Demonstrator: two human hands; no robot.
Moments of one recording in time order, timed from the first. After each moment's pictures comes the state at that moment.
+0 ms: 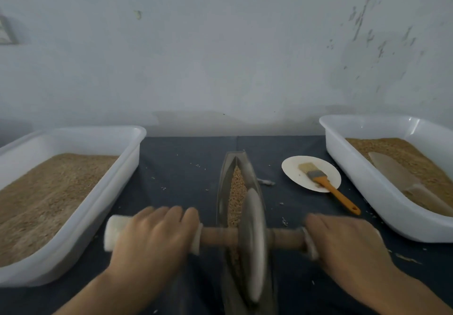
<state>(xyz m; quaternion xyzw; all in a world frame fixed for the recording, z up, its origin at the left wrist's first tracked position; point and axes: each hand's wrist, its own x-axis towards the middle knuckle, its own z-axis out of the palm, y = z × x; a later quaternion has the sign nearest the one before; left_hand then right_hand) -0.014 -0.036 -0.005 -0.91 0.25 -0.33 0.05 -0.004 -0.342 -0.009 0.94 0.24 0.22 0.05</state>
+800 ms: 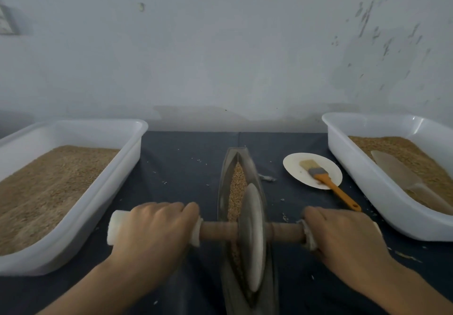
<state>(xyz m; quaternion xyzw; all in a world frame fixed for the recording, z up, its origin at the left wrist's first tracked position) -0.014 -0.031 -0.002 -0.95 0.22 -0.22 0.05 0.003 -0.349 -0.017 0.95 0.24 0.20 0.05</state>
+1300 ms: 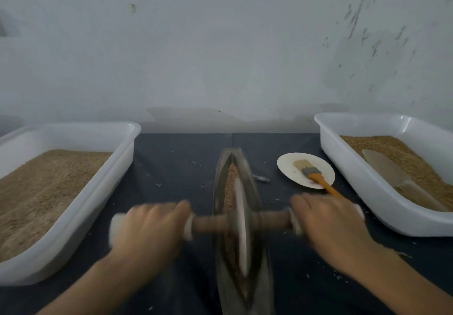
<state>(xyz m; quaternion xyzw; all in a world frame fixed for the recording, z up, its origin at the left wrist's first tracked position) -0.003 -0.039 -0.003 -0.97 0.16 -0.20 0.05 0.016 -0.339 -0.006 0.92 0.25 0.28 0.07</state>
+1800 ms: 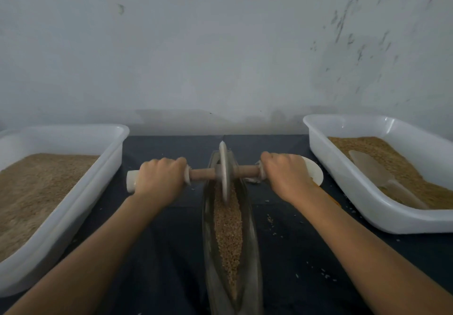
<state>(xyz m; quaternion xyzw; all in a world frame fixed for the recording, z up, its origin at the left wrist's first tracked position) 0.106 -0.050 0.004 -0.98 0.06 -0.17 0.09 0.109 -0.312 0.014 0.96 0.14 0.19 0.14</state>
